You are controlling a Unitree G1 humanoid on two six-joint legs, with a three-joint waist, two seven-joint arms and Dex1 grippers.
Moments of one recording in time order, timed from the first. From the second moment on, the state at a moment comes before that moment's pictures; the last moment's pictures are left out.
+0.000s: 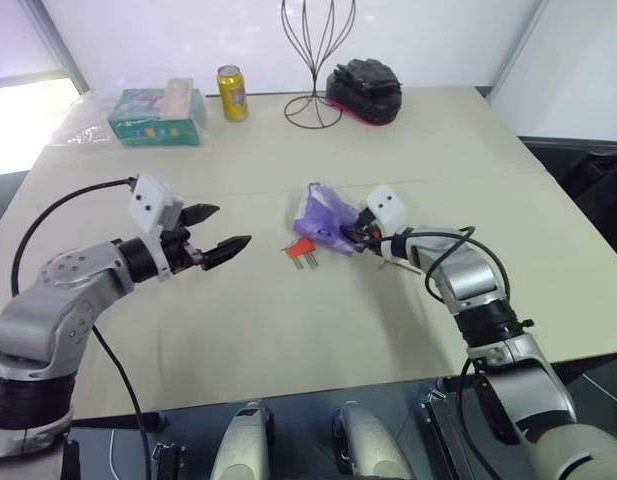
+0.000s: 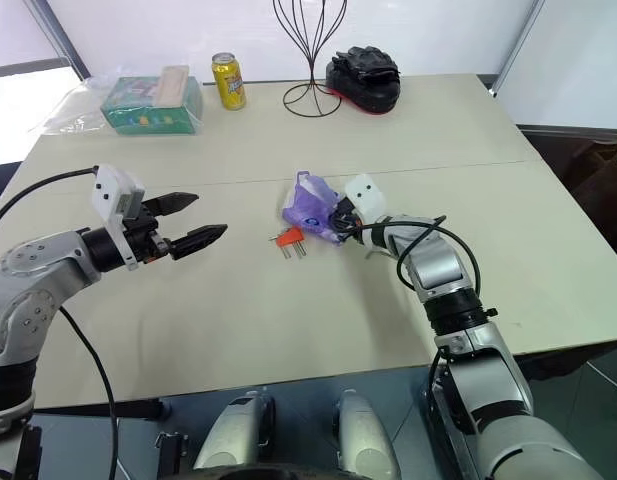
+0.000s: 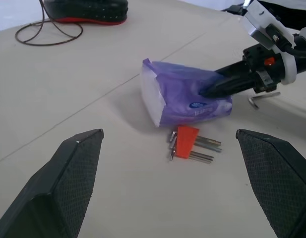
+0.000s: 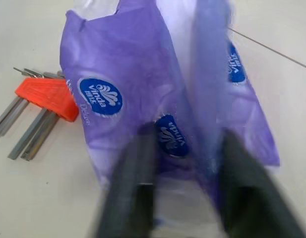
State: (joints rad) left arm -0.31 0.73 0.20 -0.38 -0.64 0.73 -0.69; right arm -0.69 -0.39 0.18 0.24 0.10 0.58 0.60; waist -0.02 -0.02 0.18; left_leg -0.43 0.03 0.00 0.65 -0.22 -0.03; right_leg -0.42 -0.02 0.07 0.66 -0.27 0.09
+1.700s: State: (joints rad) left arm -0.34 0.67 0.13 -0.32 -0.55 0.65 -0.71; right arm -0.81 -0.34 -0.51 0.08 -0.04 0.80 -0.57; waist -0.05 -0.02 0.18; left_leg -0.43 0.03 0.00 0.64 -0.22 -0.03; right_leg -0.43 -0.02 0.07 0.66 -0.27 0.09
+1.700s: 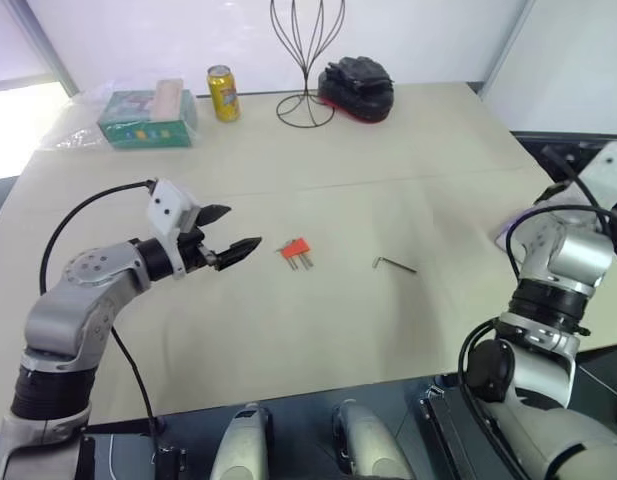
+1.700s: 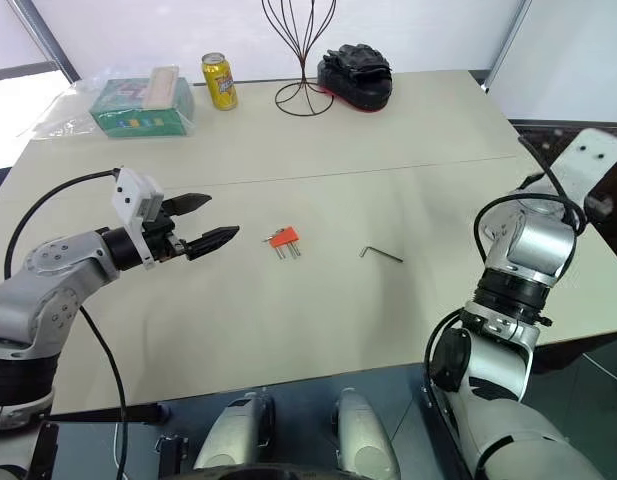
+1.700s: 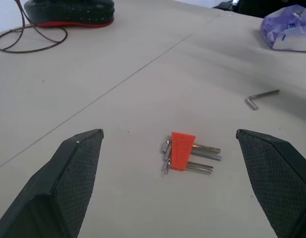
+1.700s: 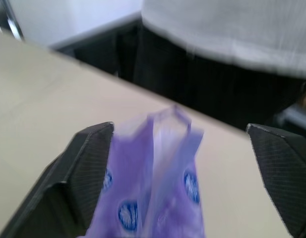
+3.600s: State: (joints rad) left arm -0.21 0.75 0.27 -0.43 -0.62 0.73 -0.67; right arm -0.73 -0.36 0.36 0.31 -0.04 0.39 0.74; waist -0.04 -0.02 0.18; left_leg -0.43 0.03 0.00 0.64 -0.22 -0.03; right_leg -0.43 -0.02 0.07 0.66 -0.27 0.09
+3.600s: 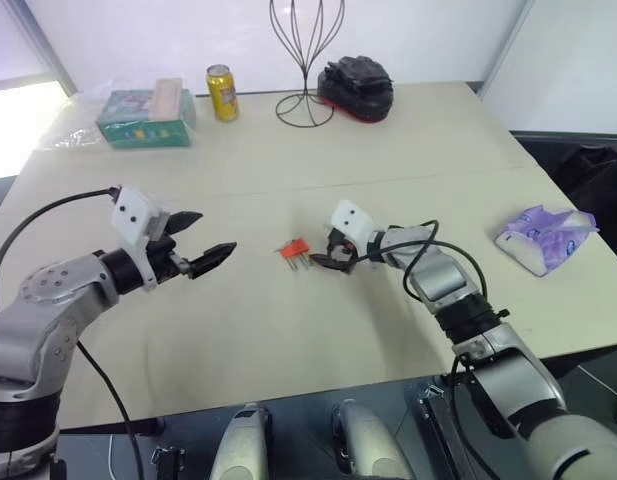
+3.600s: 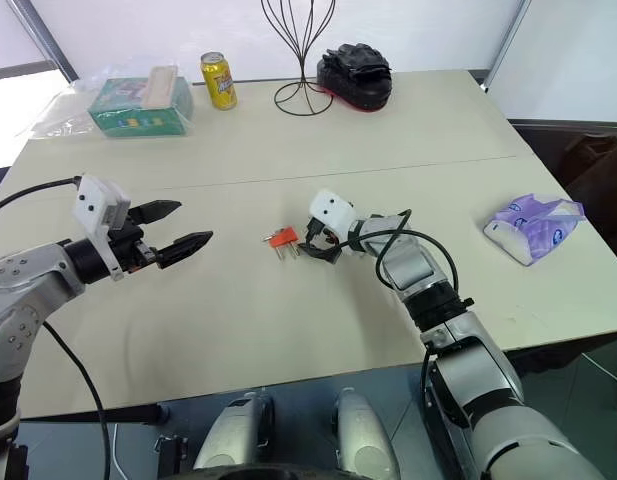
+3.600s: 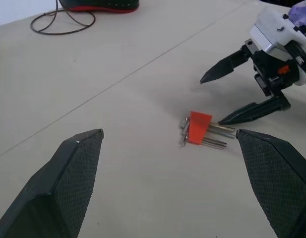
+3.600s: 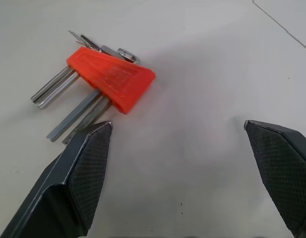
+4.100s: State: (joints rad) left arm -0.23 0.75 0.27 -0.43 -0.62 0.73 -0.67; right arm -0.71 -0.28 0.40 0.28 -0.07 0.38 0.75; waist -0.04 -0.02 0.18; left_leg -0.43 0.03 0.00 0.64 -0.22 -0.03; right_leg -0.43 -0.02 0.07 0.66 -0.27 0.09
